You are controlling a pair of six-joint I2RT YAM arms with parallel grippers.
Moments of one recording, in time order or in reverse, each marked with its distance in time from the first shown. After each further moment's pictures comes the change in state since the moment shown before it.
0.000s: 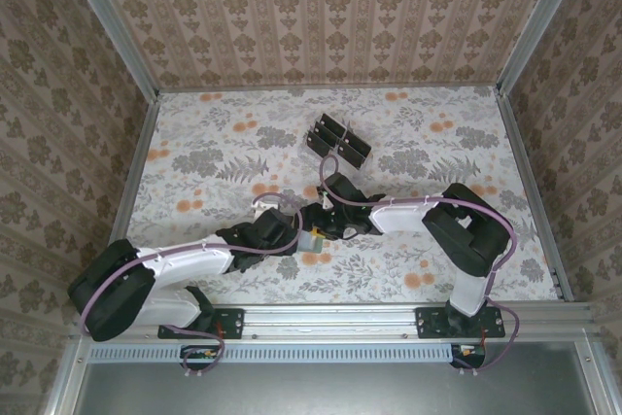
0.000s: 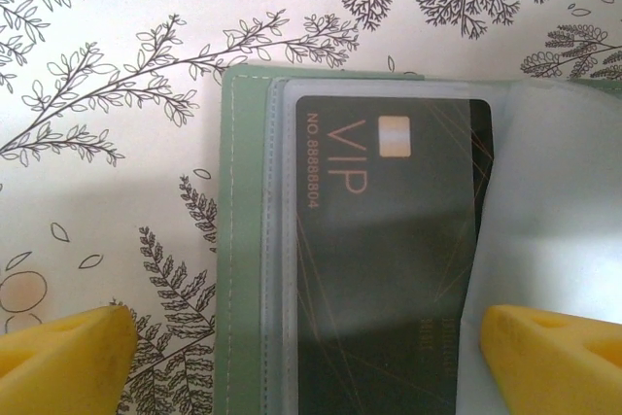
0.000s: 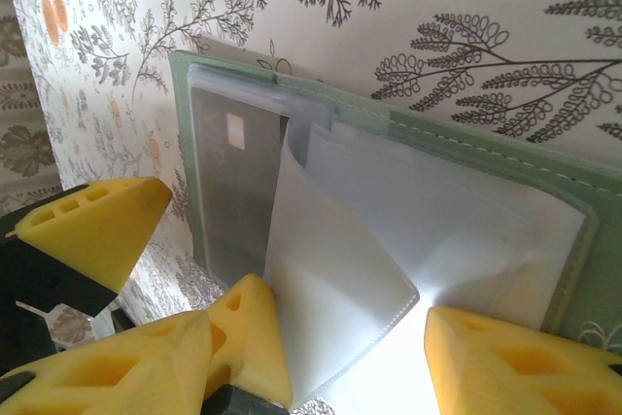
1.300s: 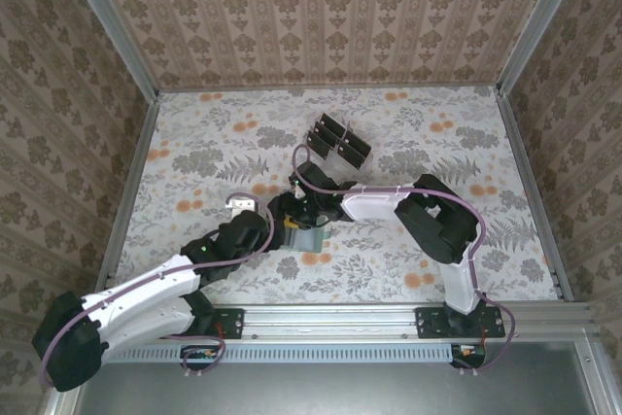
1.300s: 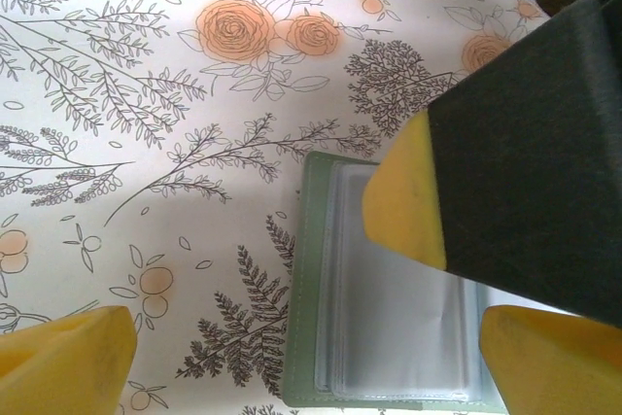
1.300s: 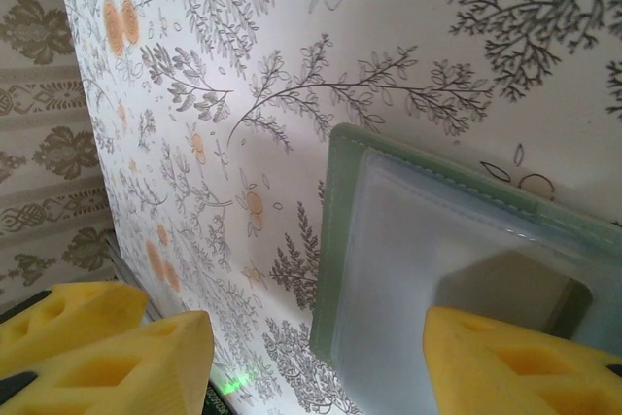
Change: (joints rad) left arm 0.042 -0.384 -0.060 -0.123 -0.042 -0.038; right arm 0.048 0.198 0.329 -0.105 -0.031 0.008
